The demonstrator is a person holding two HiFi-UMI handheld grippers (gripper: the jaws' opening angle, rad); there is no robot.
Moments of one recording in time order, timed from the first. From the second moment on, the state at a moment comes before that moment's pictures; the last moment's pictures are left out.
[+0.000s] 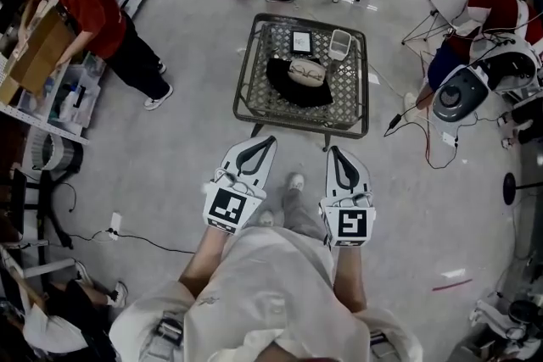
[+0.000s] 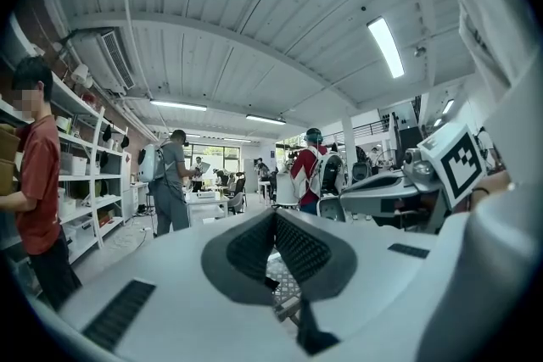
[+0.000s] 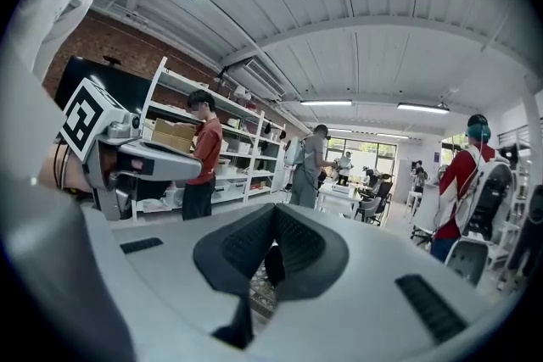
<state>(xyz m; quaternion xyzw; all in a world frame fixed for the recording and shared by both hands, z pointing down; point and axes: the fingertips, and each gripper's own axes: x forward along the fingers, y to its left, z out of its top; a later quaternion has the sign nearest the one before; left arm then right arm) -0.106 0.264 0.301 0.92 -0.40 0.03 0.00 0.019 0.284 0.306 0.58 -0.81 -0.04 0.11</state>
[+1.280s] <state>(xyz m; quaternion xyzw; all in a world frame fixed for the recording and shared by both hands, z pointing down) 0.006 0.067 0.298 0.88 -0.46 0.06 0.01 0.130 0.061 0.308 0.52 -0.85 -0.03 0.09</state>
